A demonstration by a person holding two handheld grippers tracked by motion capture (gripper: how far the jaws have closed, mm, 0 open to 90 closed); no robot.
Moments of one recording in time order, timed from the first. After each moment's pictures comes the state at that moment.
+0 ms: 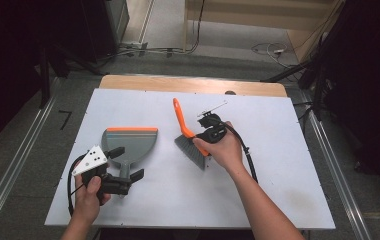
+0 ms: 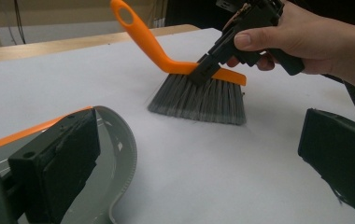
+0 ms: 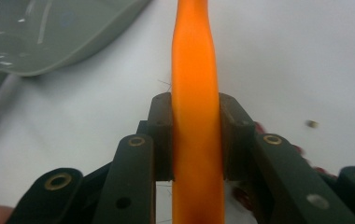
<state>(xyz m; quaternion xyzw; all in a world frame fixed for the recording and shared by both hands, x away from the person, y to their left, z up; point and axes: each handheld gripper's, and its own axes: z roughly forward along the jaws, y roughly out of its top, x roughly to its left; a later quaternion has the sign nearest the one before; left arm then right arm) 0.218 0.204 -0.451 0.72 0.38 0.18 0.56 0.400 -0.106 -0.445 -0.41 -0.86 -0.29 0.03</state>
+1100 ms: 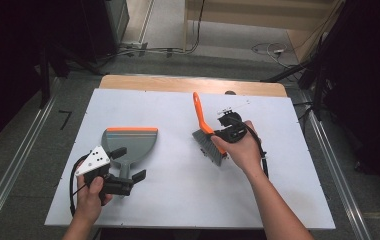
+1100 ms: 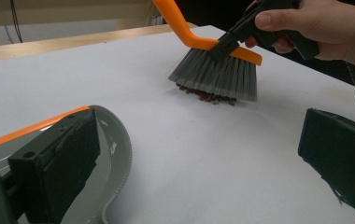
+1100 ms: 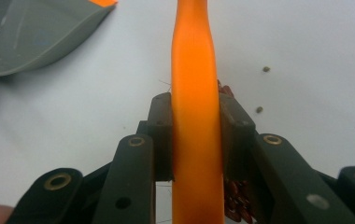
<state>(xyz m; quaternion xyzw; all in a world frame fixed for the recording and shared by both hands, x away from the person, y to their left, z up) 0.218 0.200 -0.452 0.72 0.37 0.17 0.56 0.392 -0.153 -0.428 -0.42 -0.85 -0.31 -0.02</state>
